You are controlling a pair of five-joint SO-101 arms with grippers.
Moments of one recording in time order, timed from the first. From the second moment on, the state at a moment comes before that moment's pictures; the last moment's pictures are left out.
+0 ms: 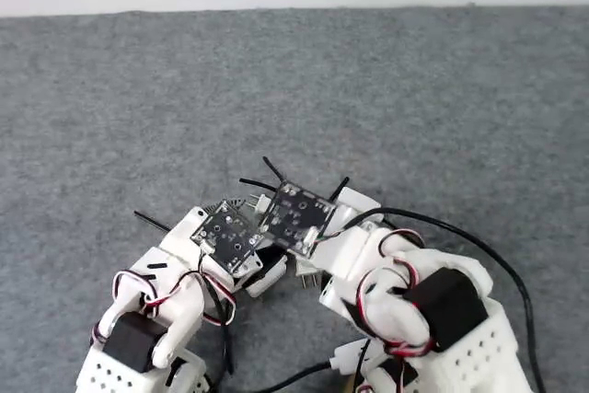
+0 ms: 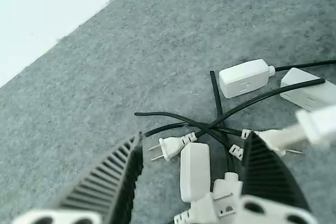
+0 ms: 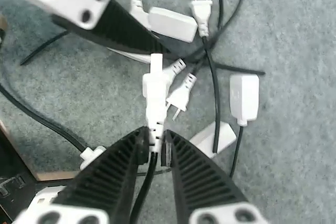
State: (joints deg) left arm 22.4 -84.1 72.9 57.2 -12.4; right arm -36.8 -55.7 26.1 101.1 27.4
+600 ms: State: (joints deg) left arm 13.8 -84.1 76.2 49.2 -10.0; right arm -8.9 -55.6 36.0 101.1 40.0
